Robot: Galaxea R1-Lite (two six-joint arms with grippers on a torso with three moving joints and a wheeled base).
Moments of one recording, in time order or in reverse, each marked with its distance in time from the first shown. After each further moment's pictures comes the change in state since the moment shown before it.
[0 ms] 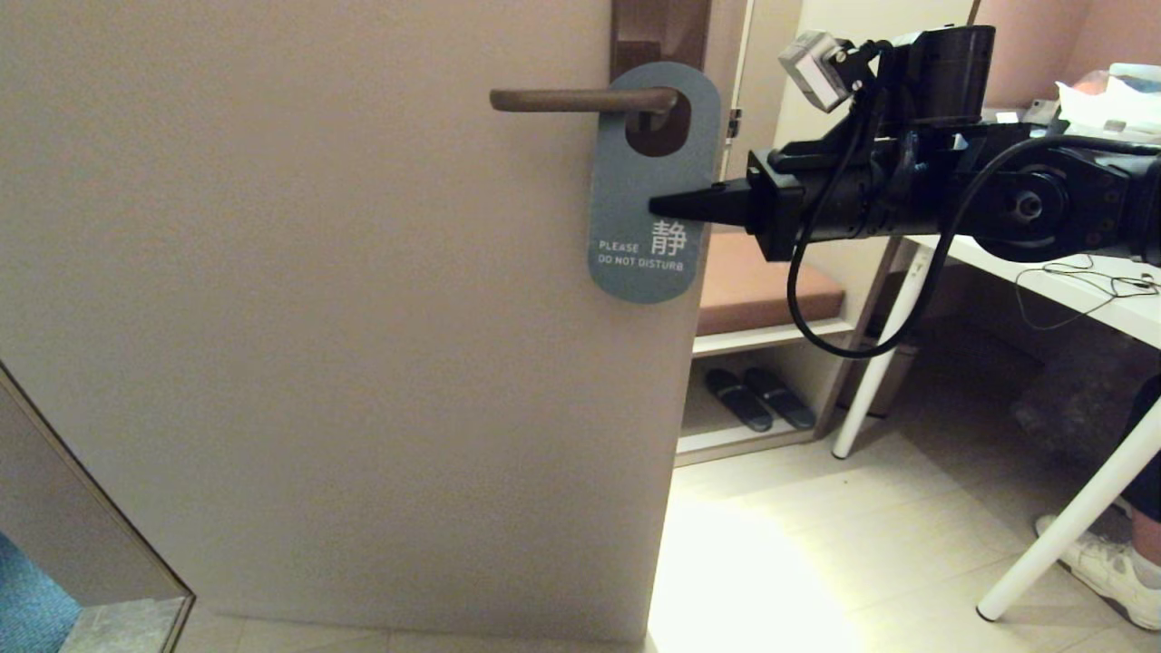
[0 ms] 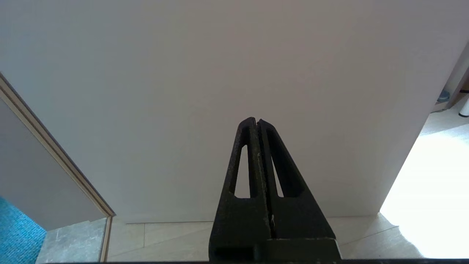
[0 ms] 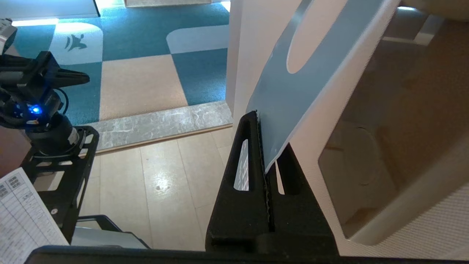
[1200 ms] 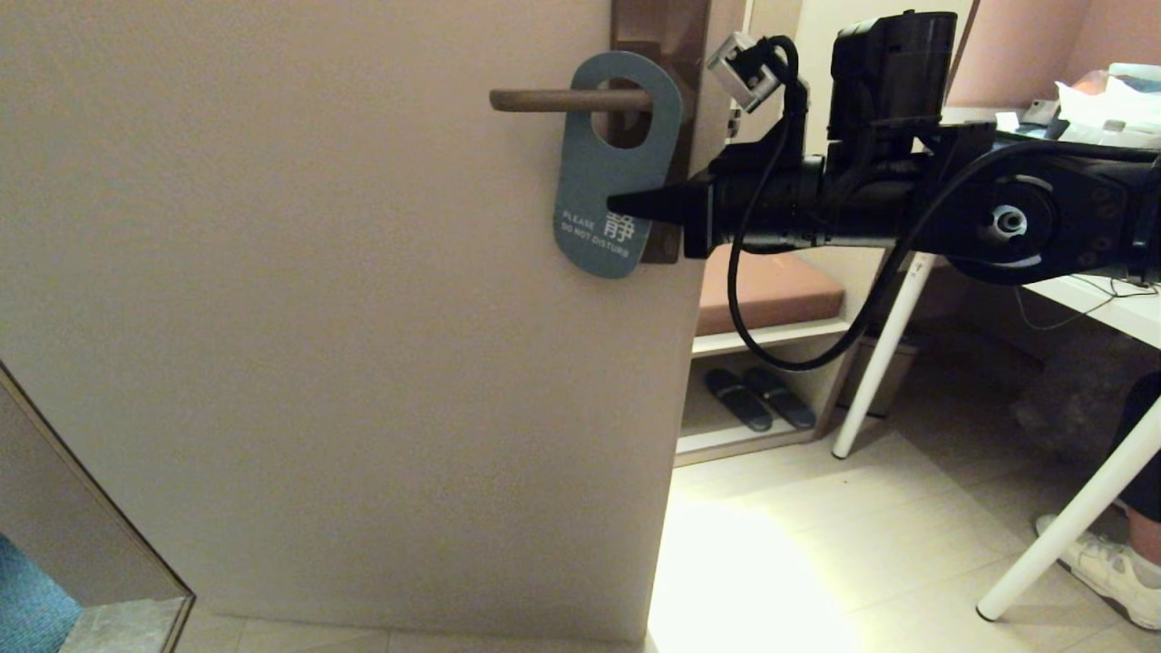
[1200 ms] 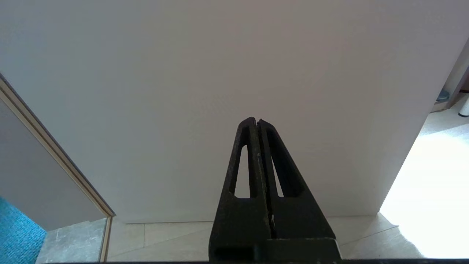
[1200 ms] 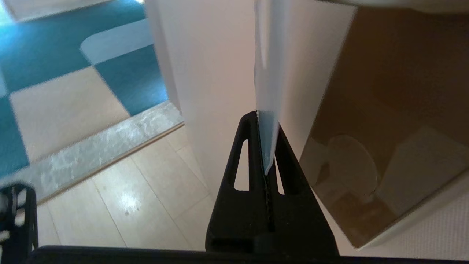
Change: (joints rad) left arm 0.000 0.000 0.000 0.000 0.000 0.000; right arm 0.148 -0.024 0.031 -0.036 -0.494 0.145
